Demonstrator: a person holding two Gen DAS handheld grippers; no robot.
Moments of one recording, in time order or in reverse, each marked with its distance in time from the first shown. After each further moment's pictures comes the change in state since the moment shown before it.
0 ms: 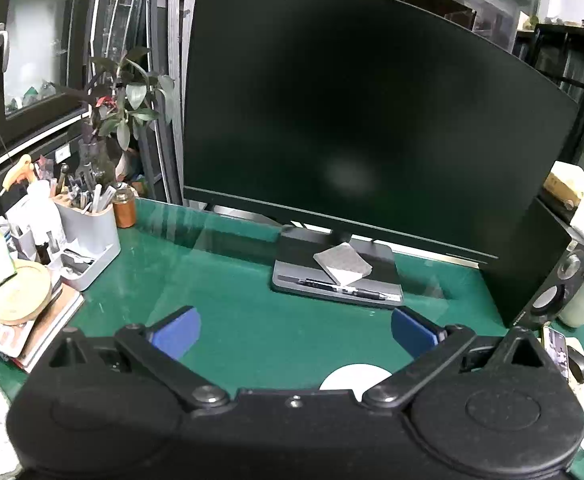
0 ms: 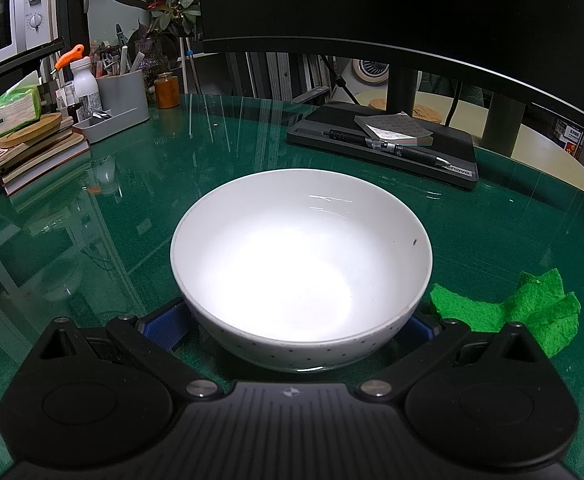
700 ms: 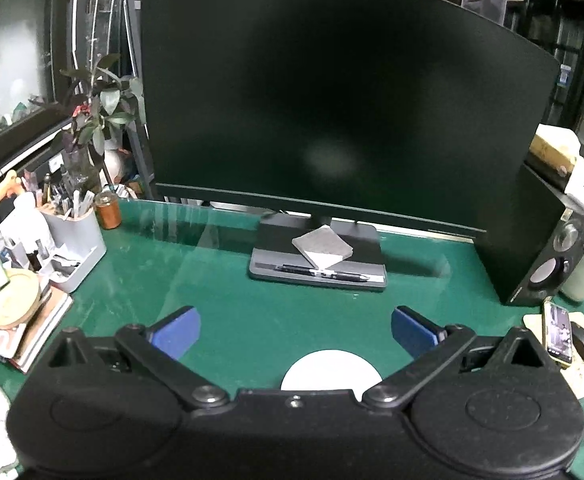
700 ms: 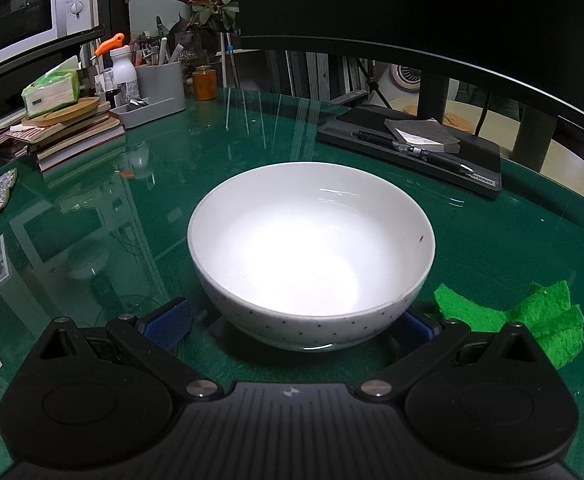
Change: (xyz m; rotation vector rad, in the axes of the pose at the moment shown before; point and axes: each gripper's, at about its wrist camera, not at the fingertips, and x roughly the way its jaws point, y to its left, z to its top) left arm -0.003 -0.059 -0.003 0.091 0.029 0.046; right arm -0.056 -0.016 0.010 -0.082 0.003 0.104
